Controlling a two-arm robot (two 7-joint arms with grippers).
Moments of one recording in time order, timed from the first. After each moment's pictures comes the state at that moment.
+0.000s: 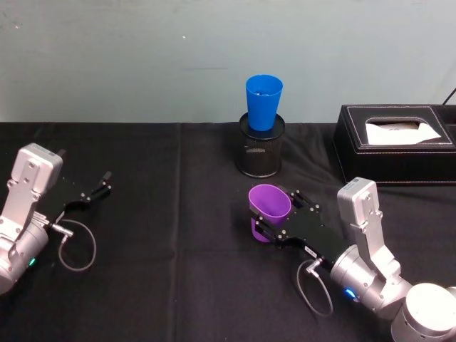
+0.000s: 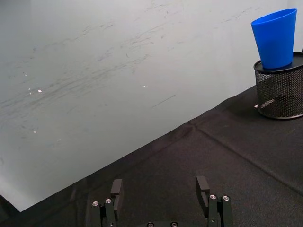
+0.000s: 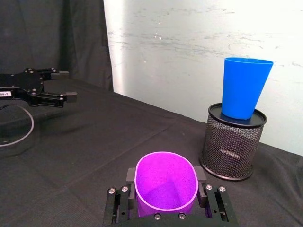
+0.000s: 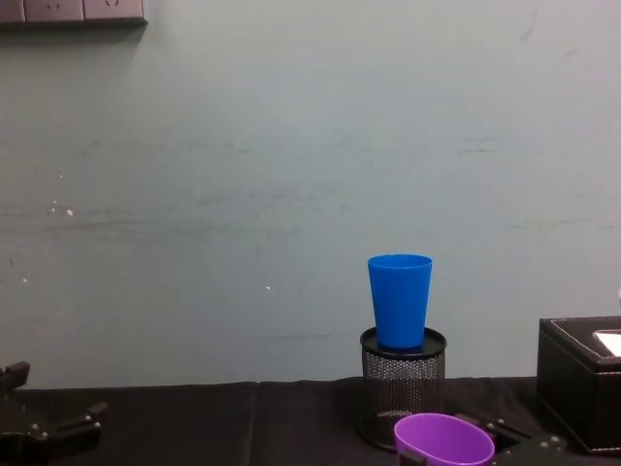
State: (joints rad) left arm -0.20 0.60 0.45 -1.41 -0.25 -0.12 0.03; right arm 0.15 0.31 -0.37 -1.34 0.23 -0.23 0.39
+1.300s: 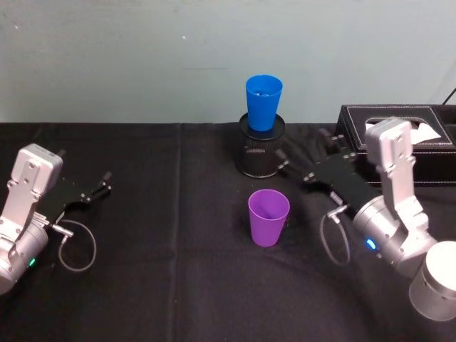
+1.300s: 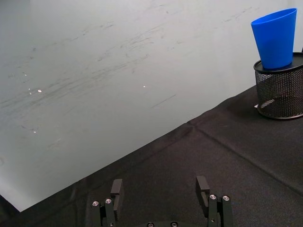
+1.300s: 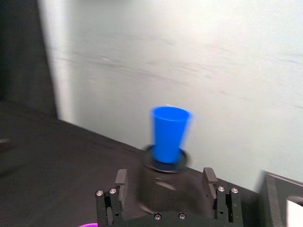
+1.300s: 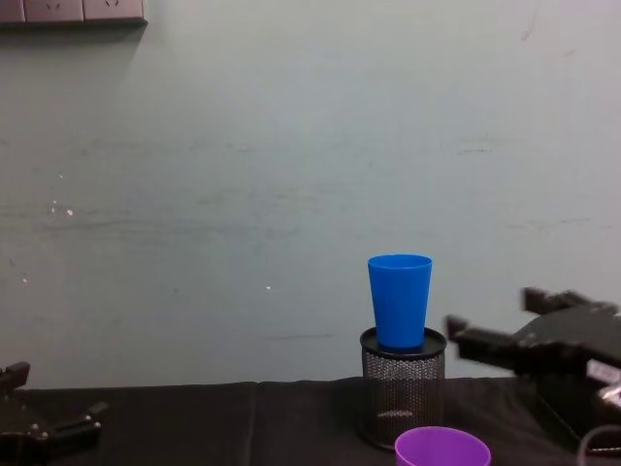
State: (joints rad) left arm -0.20 0.60 0.45 -1.41 -0.25 -0.12 0.03; right arm 0.15 0.29 -0.26 -1.55 0.15 -0.04 0.23
